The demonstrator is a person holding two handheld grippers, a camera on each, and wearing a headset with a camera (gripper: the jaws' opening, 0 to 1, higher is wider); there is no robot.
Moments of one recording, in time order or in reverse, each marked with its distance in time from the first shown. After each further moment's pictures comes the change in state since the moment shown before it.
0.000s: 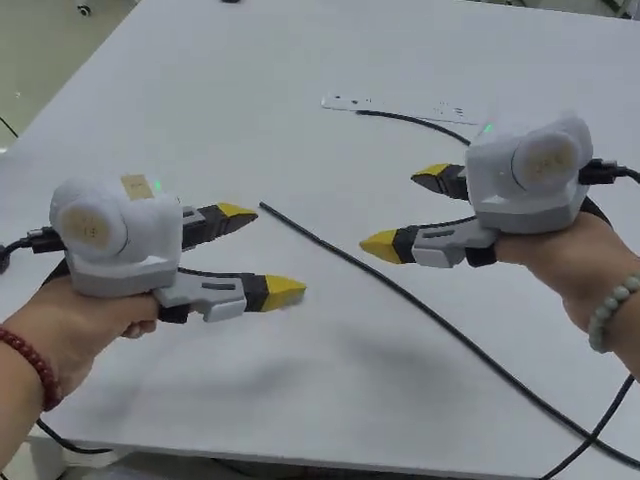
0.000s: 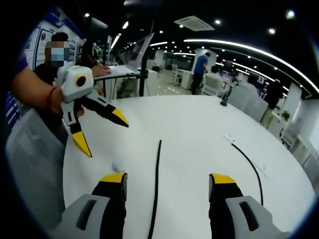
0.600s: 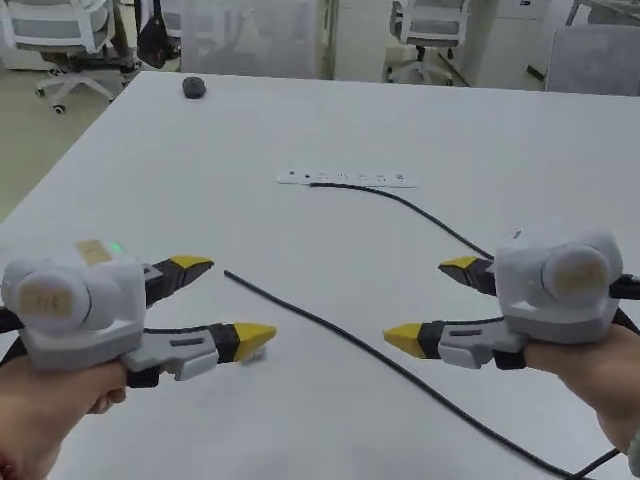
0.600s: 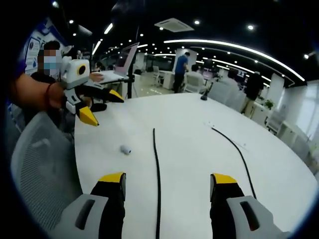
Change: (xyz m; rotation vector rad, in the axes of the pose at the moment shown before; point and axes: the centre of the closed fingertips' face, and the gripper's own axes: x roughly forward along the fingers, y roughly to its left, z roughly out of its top) left arm -0.023 -0.026 0.040 0.026 -0.018 0.112; right arm -0.085 0.011 -0.041 0.107 -0.008 -0.104
